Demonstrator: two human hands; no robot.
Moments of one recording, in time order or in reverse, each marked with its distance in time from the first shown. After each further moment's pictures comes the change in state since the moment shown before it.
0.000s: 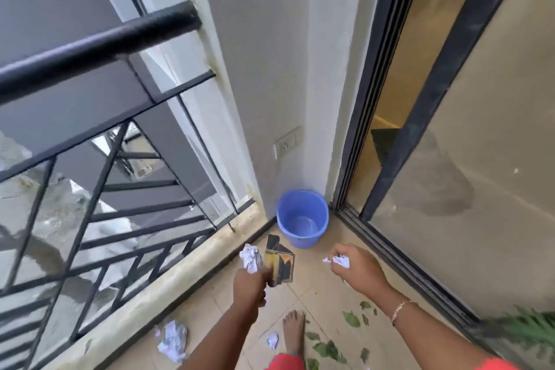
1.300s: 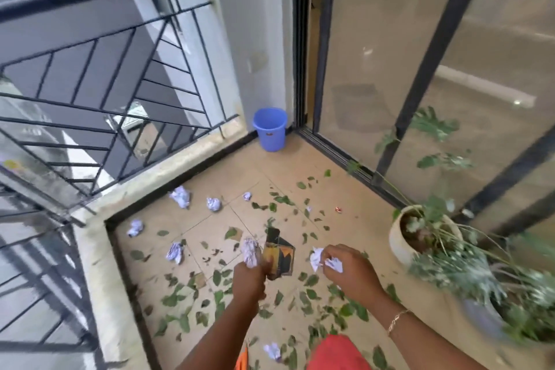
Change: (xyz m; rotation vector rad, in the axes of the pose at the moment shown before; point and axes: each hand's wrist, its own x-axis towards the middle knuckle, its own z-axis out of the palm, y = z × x) left_hand -0.537 -0.490 -0.057 0.002 0.053 0.066; right_hand -0.710 0.208 0.131 0.001 0.094 -0.206
